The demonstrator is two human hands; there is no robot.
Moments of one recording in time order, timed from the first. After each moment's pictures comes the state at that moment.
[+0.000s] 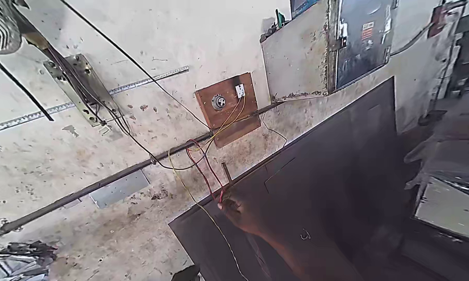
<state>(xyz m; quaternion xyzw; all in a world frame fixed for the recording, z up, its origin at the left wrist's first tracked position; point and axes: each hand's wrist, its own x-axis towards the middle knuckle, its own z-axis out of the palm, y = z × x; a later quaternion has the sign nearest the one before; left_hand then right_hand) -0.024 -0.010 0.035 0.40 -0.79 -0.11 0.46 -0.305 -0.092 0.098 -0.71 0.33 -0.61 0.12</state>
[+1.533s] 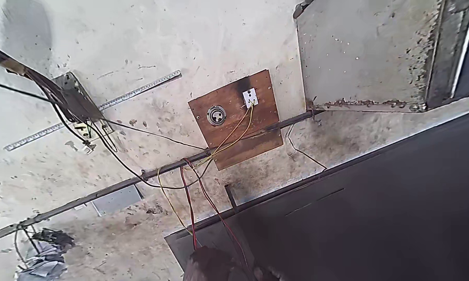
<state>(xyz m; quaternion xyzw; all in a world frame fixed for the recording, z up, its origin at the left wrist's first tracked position) -0.253 -0.140 0.107 0.32 -0.88 0.16 0.31 -0.501 -0.134 0.054 -0.76 0.19 -0.45 0.43</state>
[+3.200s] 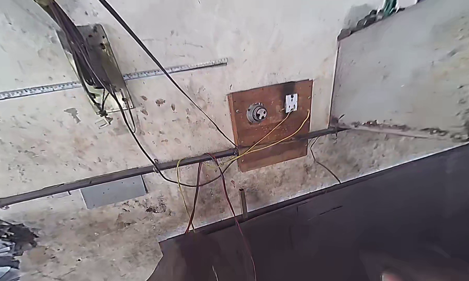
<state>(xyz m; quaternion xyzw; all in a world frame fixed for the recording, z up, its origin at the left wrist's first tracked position) -0.137 -0.157 0.196 0.24 -0.92 0.06 0.32 -0.516 -0.093 0.198 -0.85 0.24 -0.46 0.12</state>
